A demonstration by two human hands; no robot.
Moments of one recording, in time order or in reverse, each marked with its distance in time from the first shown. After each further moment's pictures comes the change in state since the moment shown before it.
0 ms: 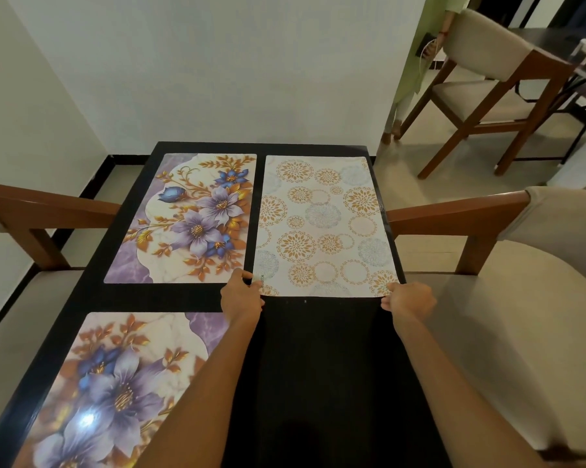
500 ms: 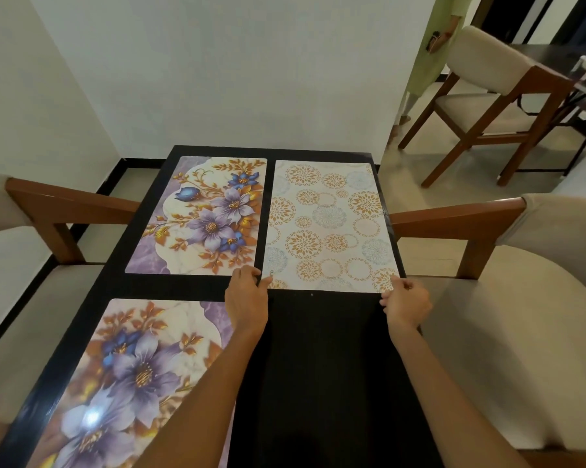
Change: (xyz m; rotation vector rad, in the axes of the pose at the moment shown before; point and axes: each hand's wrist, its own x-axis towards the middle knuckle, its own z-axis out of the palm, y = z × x) left_hand -0.033 -0.003 -0.027 0.163 0.110 0.298; right_hand -0.057 0.001 -0.017 0.143 -0.011 -0.171
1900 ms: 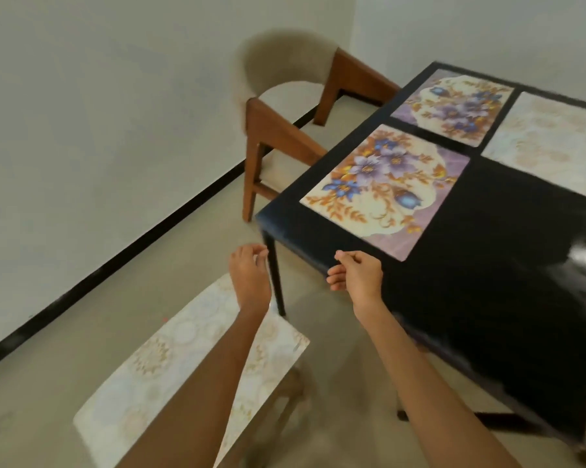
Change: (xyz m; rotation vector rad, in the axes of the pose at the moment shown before) left_hand -0.495 -0.298 -0.325 -0.128 0.603 -0.335; right_hand -0.544 0.202 -0.174 -0.116 -1.125 -0.177
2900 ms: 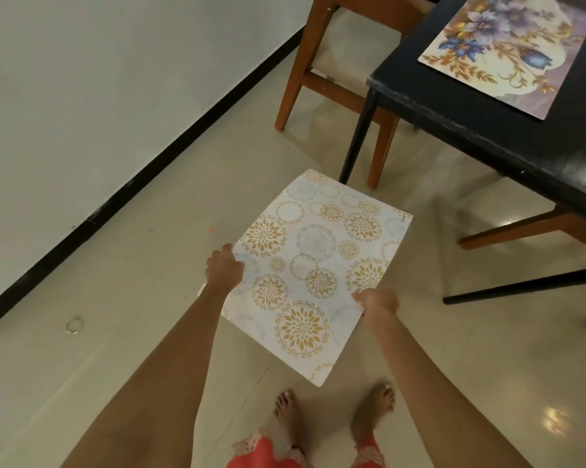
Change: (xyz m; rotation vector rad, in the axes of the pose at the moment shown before) left_hand -0.023 -0.329 -0.241 0.514 -0.628 -0.414; right_hand -0.192 0.261 0.185 -0.387 0.256 0.644
